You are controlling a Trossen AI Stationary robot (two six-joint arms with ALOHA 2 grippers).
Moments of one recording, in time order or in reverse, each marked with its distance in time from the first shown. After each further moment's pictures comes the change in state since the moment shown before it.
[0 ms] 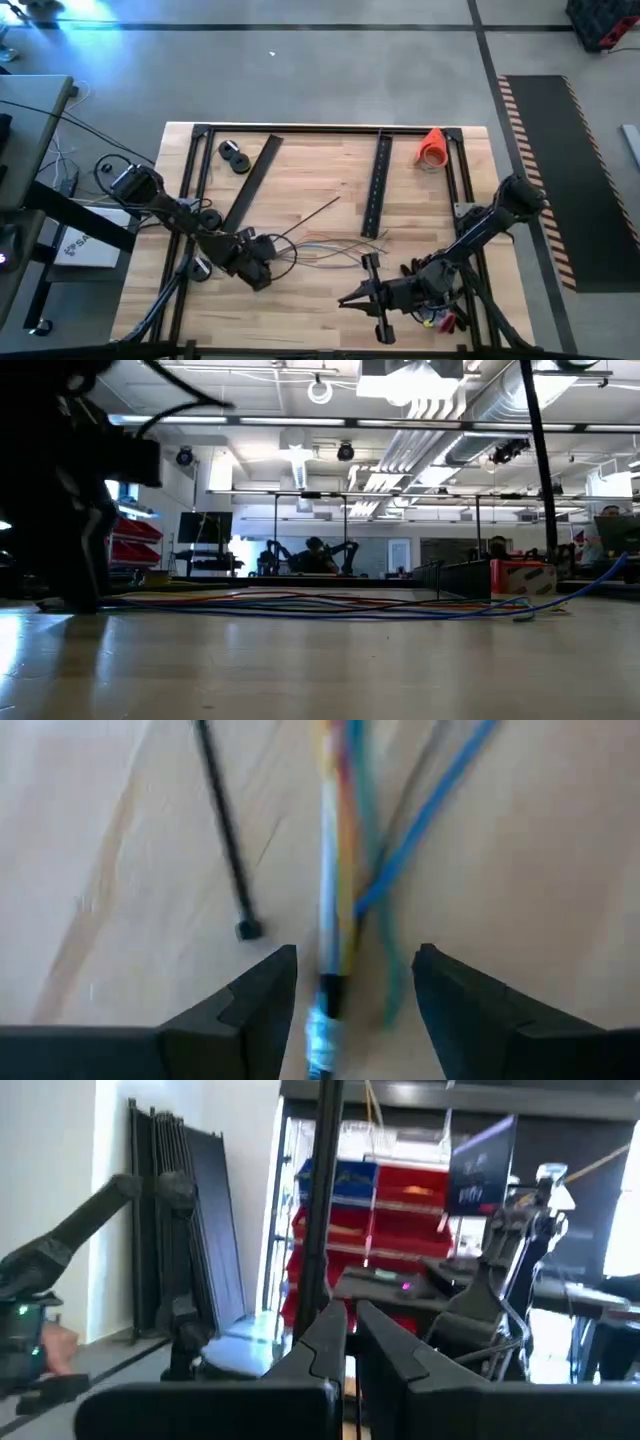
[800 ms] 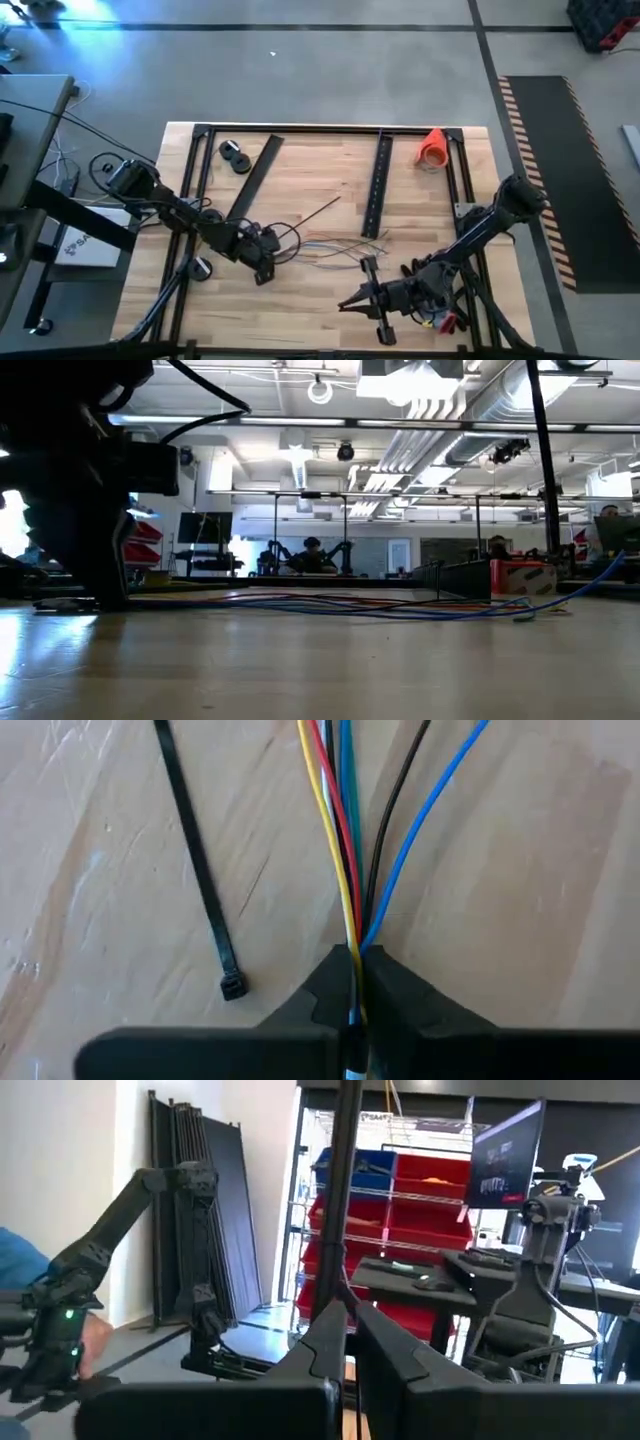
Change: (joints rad) left arm 0.054 -0.016 -0.075 0.127 0.134 0.086; right arm 0.014 0.000 0.000 -0.024 -0.042 0.010
